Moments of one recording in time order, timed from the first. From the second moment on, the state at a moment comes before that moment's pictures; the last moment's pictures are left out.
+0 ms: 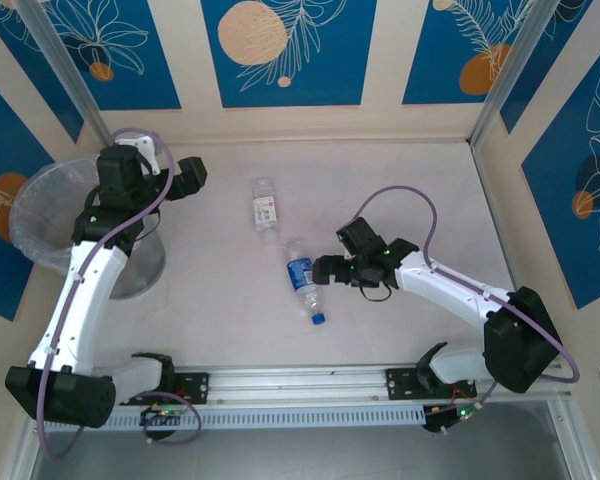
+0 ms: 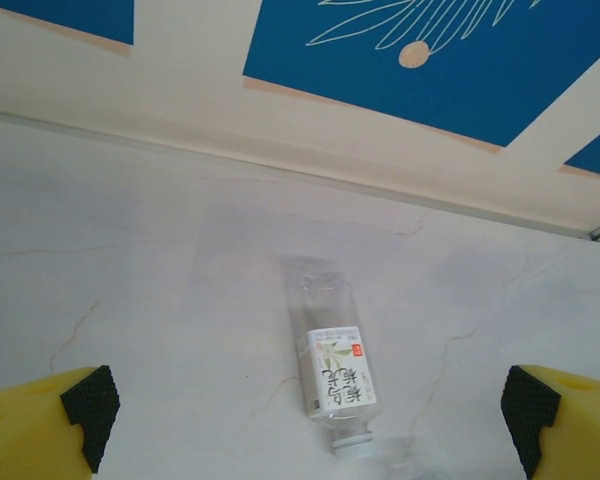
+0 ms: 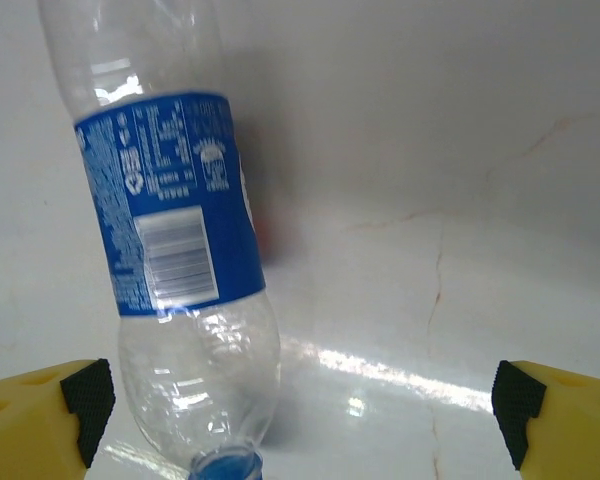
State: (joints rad) left arm -0.13 1.17 1.29 -0.57 0.13 -0.36; right arm 0.68 1.32 0.85 -0.63 -0.08 0.65
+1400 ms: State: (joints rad) left arm -0.20 1.30 1.29 -0.58 0.18 -0.37; right arm 0.93 1.75 1.05 -0.67 0.03 0.60
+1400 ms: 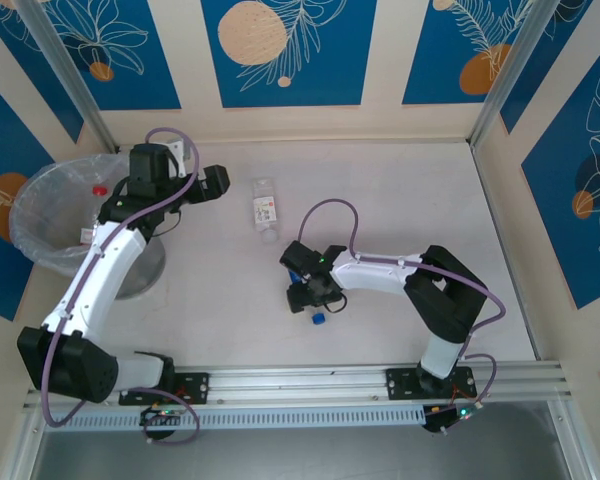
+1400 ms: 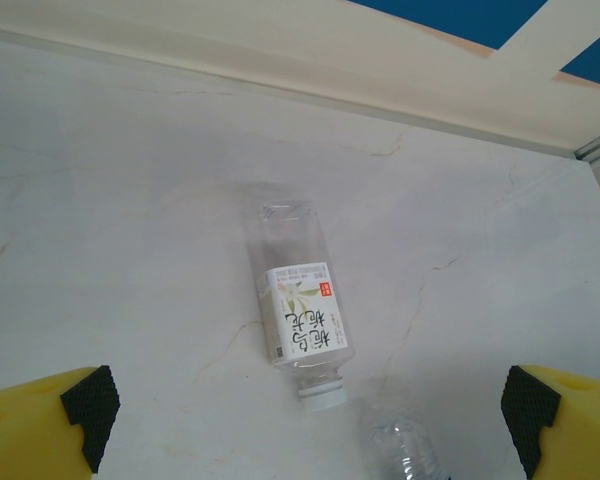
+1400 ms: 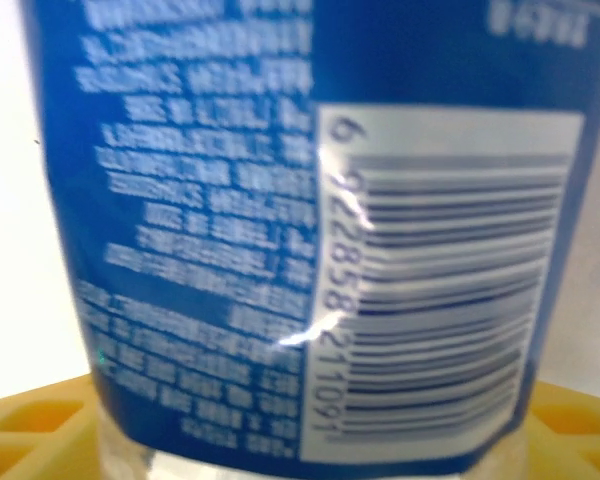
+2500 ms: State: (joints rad) left arm -0.23 1.36 1.11 -0.34 0.67 -0.48; right arm 0.88 1.49 1.05 -0.38 0.00 0.55
